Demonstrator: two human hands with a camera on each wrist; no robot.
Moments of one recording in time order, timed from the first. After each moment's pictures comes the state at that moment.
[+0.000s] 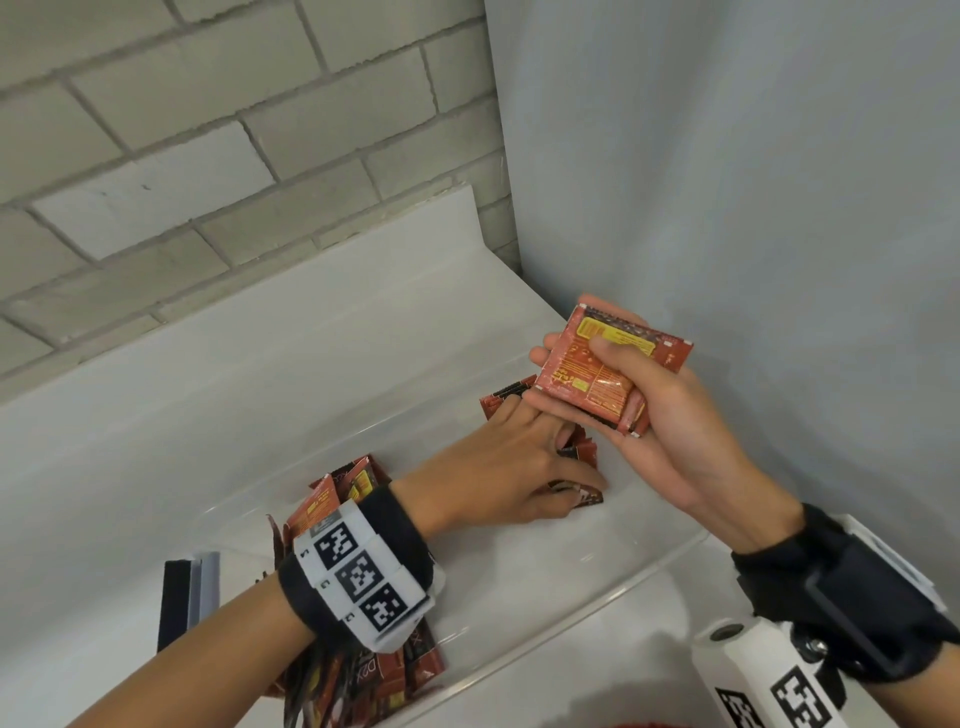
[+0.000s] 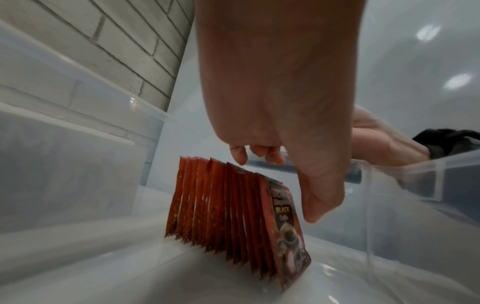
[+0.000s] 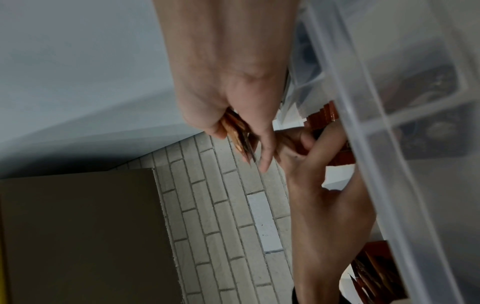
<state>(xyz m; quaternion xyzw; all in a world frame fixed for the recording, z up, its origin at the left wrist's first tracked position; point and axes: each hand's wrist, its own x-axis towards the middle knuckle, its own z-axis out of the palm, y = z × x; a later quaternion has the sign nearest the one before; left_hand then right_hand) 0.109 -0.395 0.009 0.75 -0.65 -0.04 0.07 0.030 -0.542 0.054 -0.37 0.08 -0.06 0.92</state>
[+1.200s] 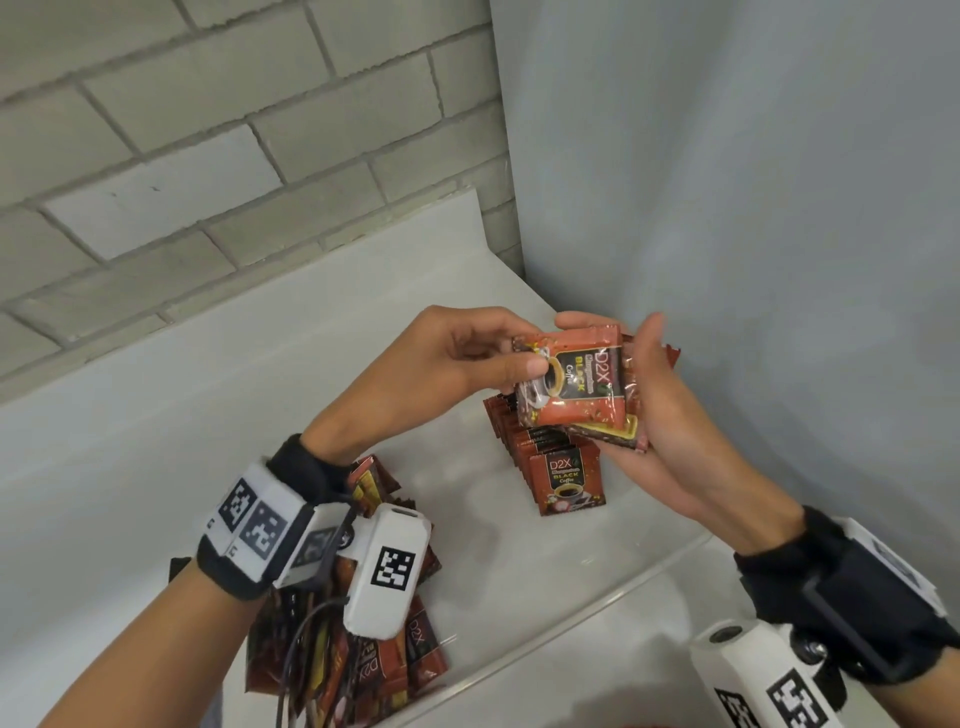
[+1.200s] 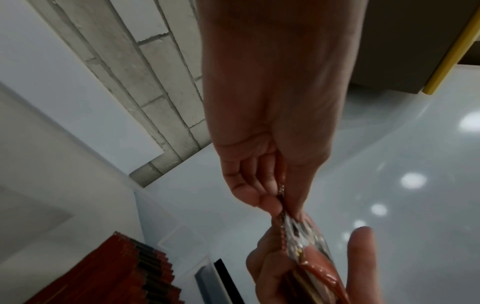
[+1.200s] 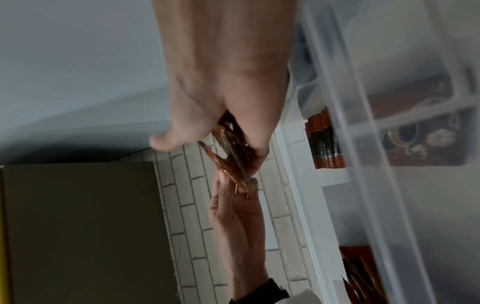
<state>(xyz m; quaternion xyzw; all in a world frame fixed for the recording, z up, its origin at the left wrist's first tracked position) 0.122 -0.379 0.107 0.76 -0.35 -0.23 0.49 0.028 -0.539 0.054 -0.46 0.03 -0.01 0.89</state>
